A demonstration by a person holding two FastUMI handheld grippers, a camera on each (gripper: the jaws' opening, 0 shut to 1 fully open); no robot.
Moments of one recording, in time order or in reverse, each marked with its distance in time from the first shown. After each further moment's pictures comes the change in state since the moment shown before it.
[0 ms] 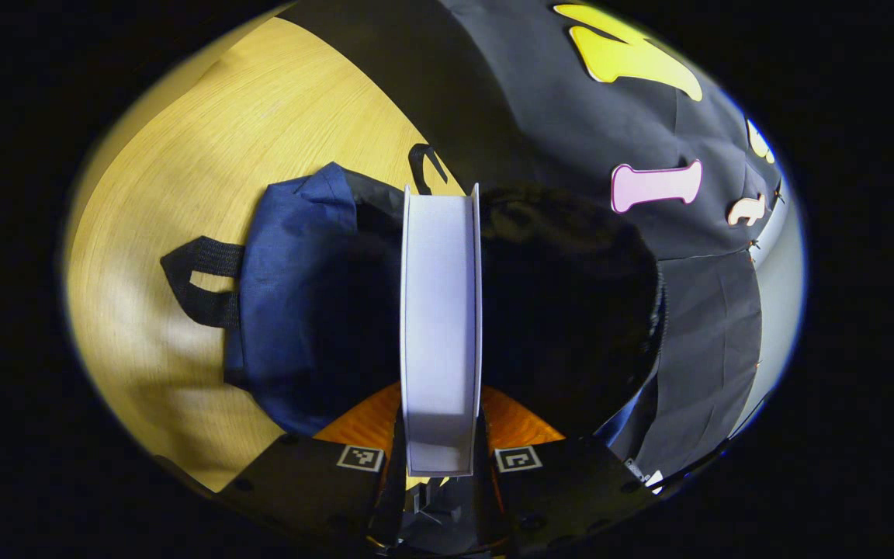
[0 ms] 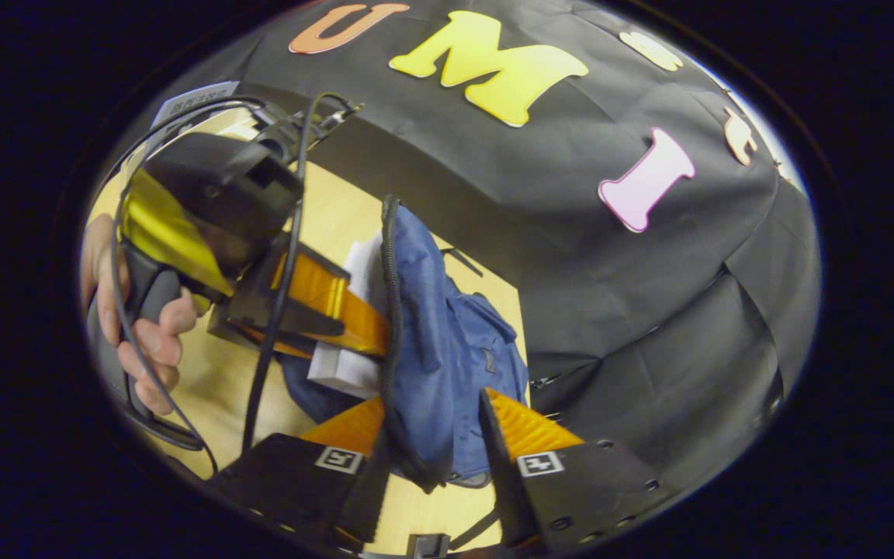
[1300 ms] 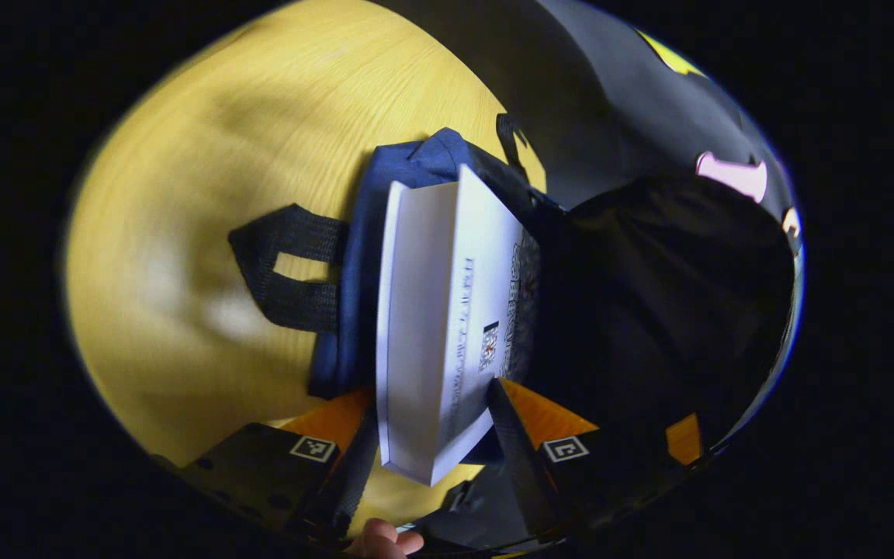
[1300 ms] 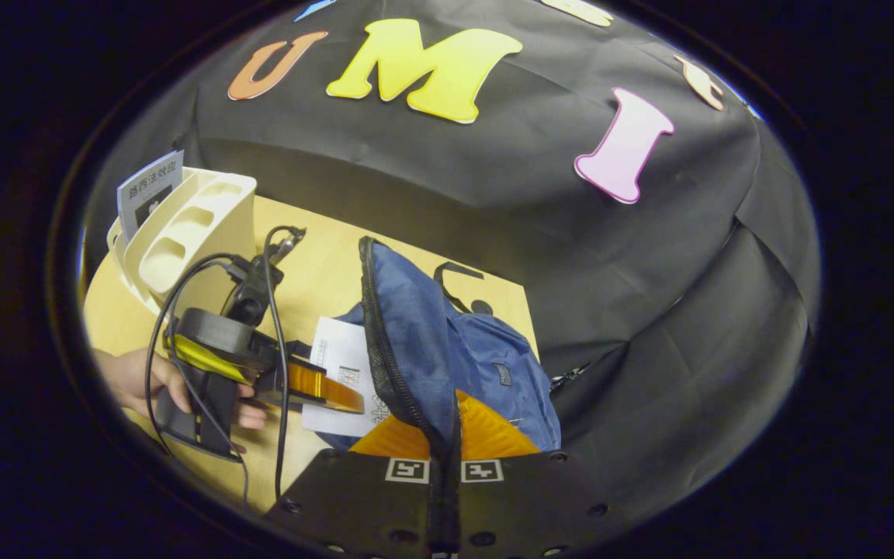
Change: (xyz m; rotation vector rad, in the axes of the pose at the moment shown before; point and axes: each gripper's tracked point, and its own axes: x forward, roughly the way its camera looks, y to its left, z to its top) left arm 0.018 0.079 -0.013 0.008 0.148 0.320; right arm 0.003 -0.035 0.025 0.189 0.016 0.171
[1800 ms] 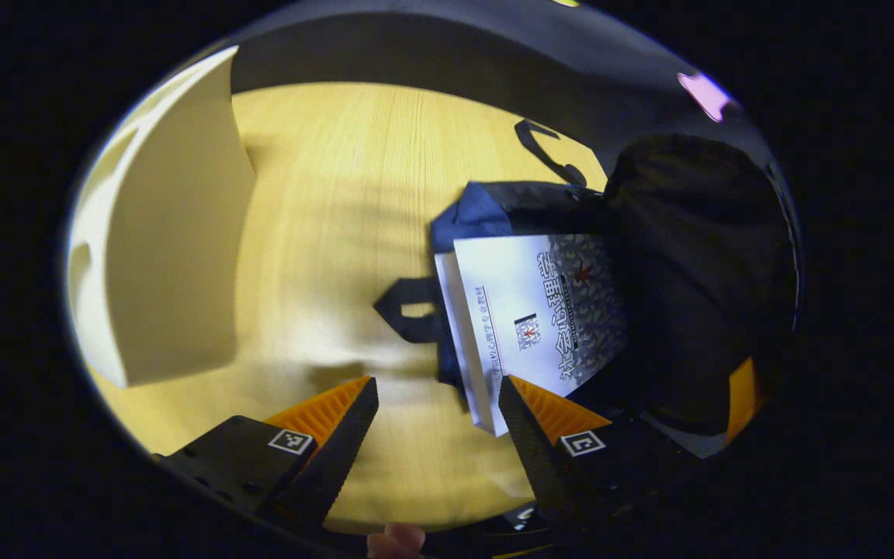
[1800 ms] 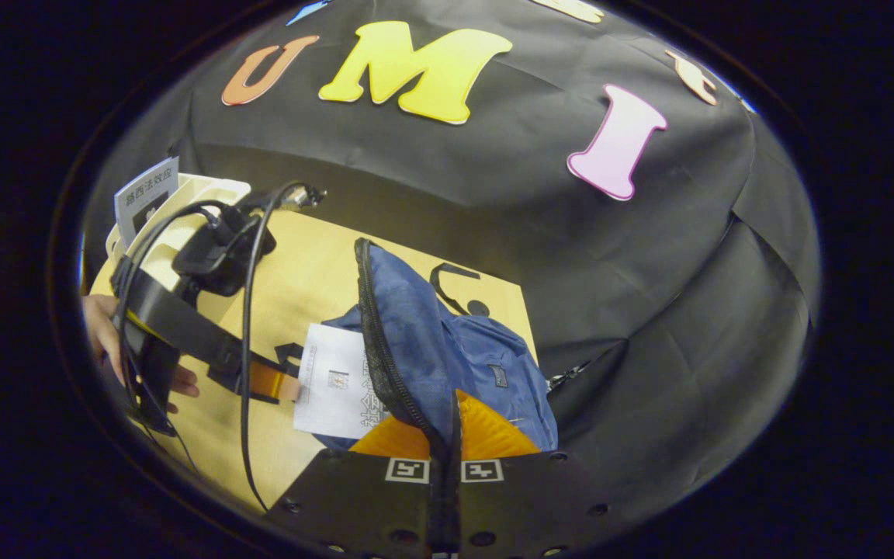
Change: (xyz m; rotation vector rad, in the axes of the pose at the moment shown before) left arm -0.102 0.019 0.034 0.364 -0.125 0.483; right arm -0.003 -0.007 0.002 0.024 -0.014 -0.005
